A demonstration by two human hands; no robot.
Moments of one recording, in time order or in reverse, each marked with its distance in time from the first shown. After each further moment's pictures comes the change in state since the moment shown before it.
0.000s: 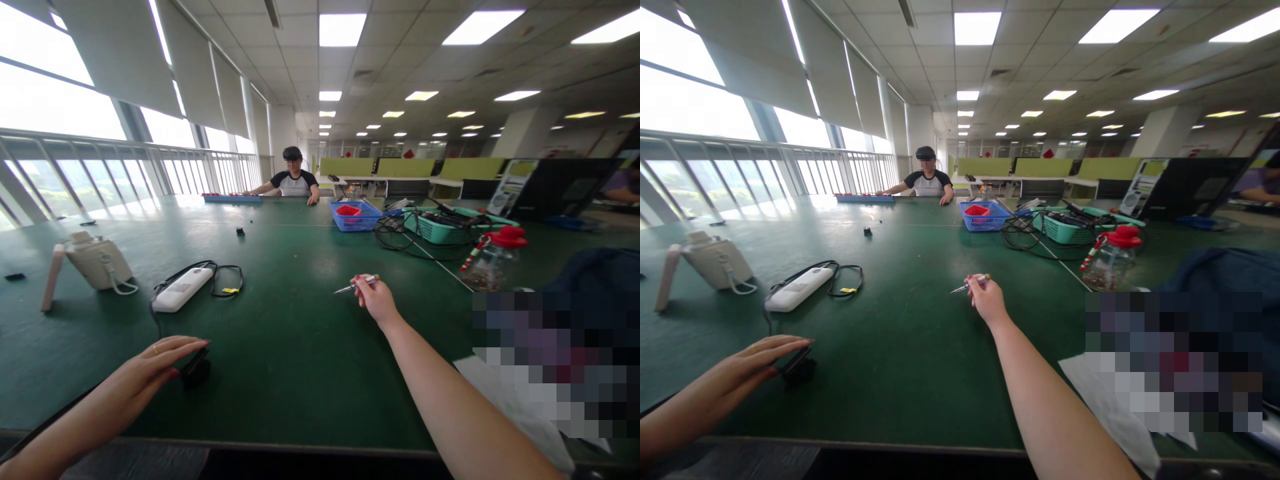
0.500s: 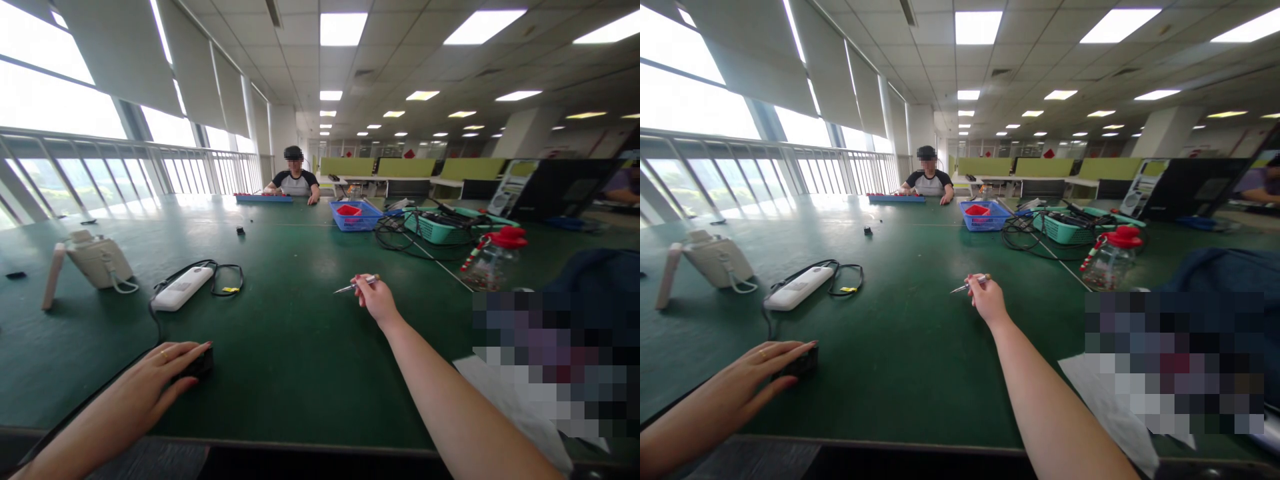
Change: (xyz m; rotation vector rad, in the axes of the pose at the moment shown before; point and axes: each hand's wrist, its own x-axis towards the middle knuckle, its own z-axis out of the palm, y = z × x) left_hand -0.002 0.030 0.009 0.164 0.021 -0.047; right_hand 0.000 0.001 -0.001 0.007 0.000 -0.005
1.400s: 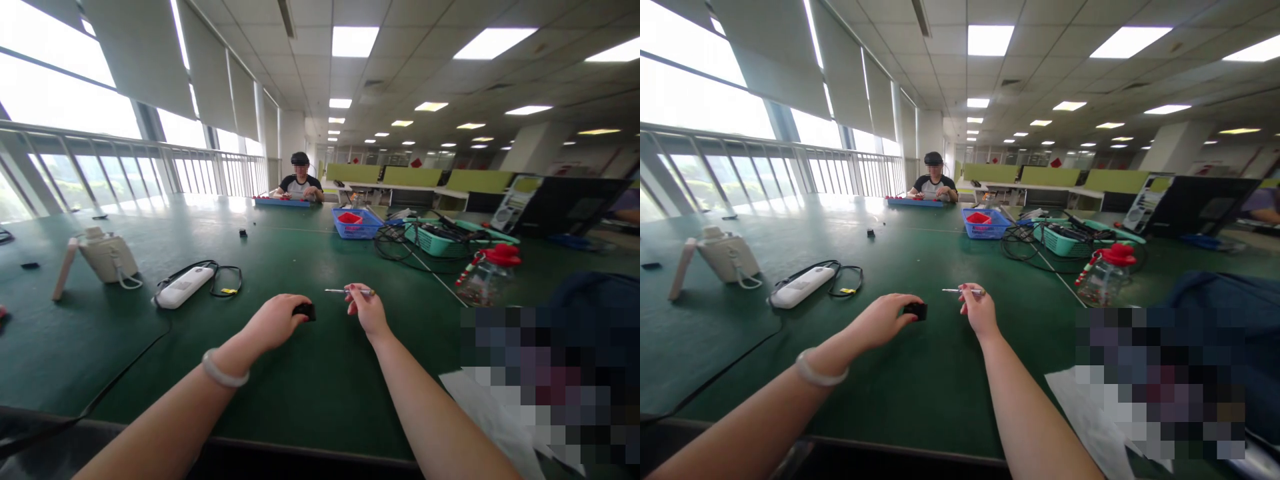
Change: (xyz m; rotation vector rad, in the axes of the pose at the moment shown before) left_hand 0.168 0.154 0.010 -0.282 -0.036 0.046; right_hand -0.007 -0.001 0.003 0.212 -0.013 0.005
